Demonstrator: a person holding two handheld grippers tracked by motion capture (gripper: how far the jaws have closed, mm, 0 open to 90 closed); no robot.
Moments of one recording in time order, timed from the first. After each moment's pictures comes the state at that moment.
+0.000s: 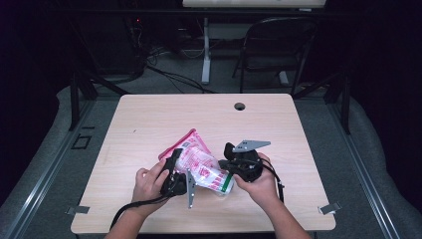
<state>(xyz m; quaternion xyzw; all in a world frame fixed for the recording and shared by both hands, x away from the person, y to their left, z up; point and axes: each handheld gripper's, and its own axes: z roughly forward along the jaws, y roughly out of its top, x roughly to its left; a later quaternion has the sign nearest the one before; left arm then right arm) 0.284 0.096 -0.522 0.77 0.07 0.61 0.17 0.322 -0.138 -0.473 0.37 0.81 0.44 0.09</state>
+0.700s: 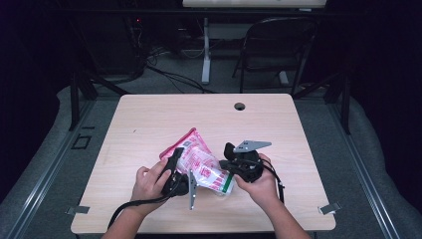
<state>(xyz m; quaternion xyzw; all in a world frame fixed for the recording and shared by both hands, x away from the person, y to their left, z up) 0.282 0.093 -0.518 0.77 0.05 0.62 0.15 0.322 -0.140 -0.475 0.37 0.81 0.44 0.09</state>
